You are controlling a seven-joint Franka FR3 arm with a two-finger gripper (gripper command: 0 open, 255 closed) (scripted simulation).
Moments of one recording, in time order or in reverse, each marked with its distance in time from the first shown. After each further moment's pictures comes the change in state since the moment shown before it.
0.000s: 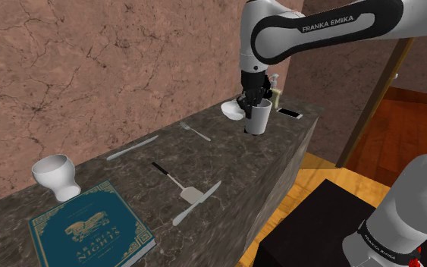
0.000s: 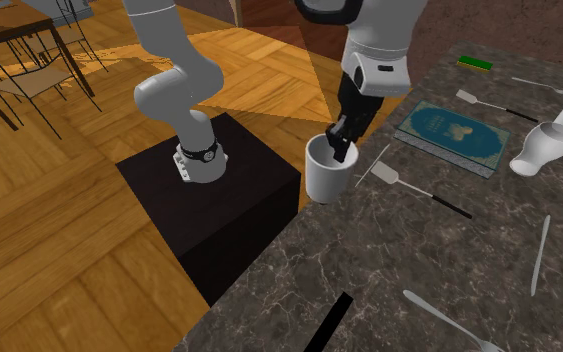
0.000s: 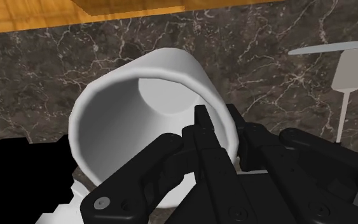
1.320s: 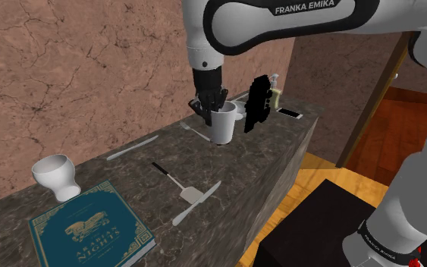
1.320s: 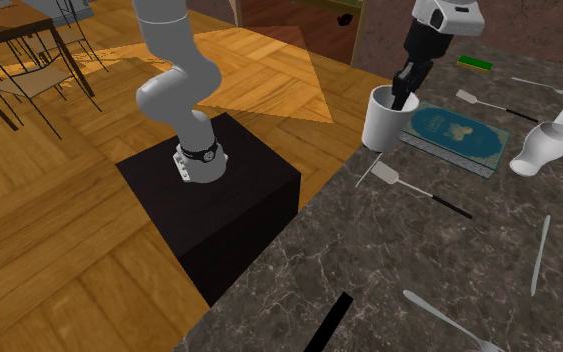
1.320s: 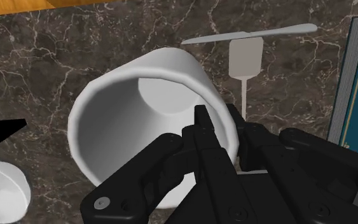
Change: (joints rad) arm 0.153 0.252 0.189 0.373 -0.046 -0.162 0.339
